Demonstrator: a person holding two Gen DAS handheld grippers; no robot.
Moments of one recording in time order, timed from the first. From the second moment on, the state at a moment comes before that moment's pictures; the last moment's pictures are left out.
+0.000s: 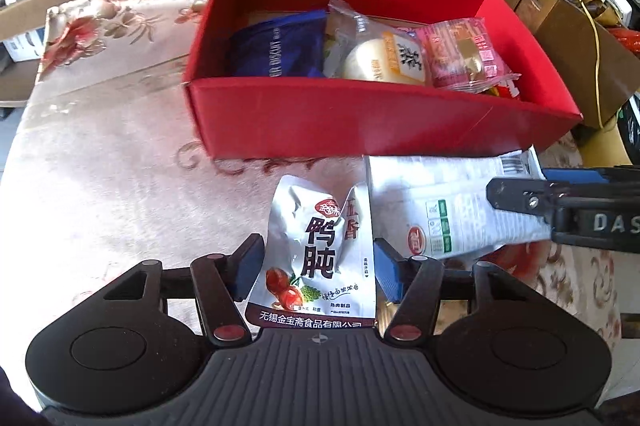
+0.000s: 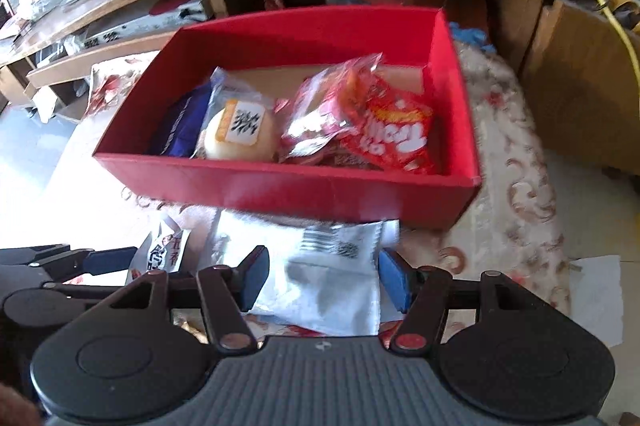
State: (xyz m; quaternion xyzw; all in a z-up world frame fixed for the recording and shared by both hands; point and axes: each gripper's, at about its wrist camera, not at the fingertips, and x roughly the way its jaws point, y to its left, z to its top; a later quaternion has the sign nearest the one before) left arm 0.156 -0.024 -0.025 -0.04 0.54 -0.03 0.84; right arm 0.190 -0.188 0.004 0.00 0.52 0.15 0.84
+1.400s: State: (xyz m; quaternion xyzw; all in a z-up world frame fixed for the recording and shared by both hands) left arm 0.160 0.000 -0.025 -0.04 0.55 -0.03 0.84; right arm 0.119 -0.142 0.004 -0.10 0.51 0.25 0.82
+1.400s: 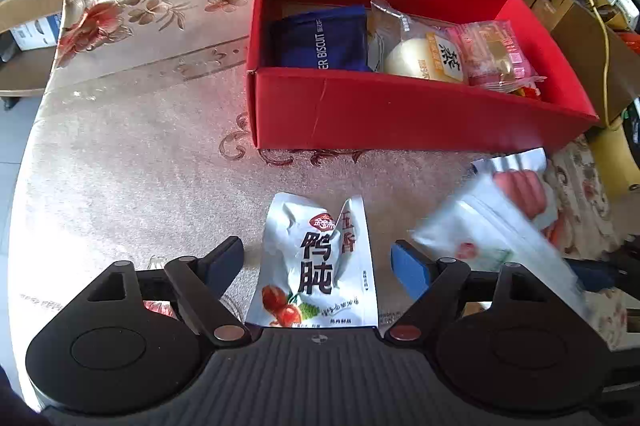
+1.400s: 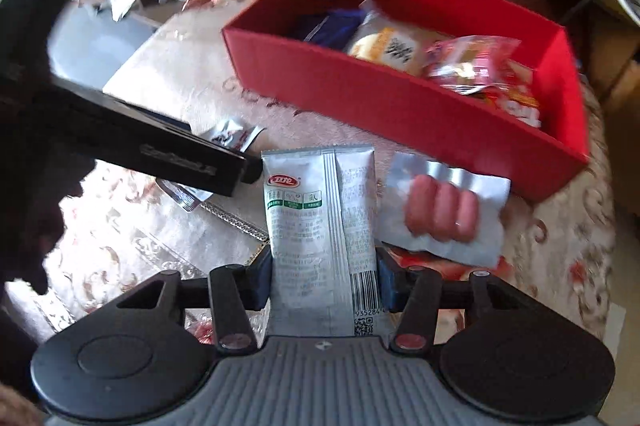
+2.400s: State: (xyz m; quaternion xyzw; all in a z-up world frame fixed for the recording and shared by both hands) left arm 0.125 -0.017 -0.025 0.02 0.54 -0.03 0.84; right arm 0.135 -0.144 -0.020 -0.12 0.52 0.22 0.82
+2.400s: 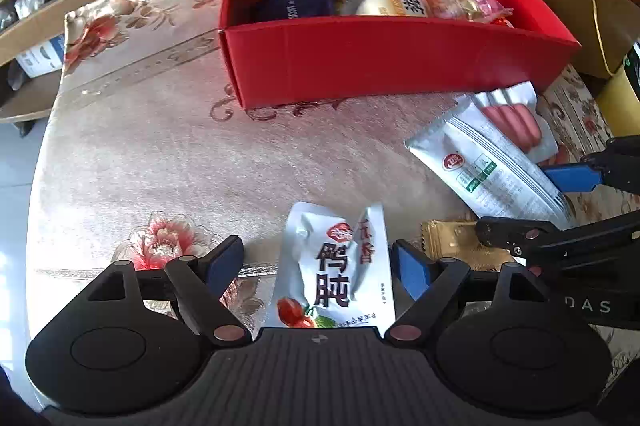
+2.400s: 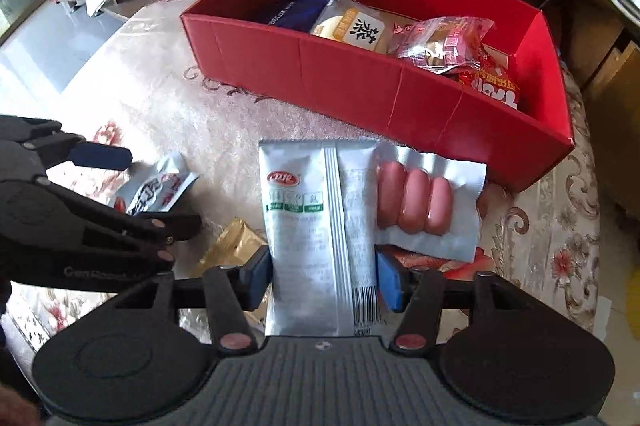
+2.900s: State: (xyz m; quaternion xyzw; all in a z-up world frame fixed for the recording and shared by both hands) left arm 0.117 -0.019 -0.019 0.02 0.54 -0.05 0.84; right arm 0.132 -0.153 -0.015 -0.08 0.53 0.23 0.81
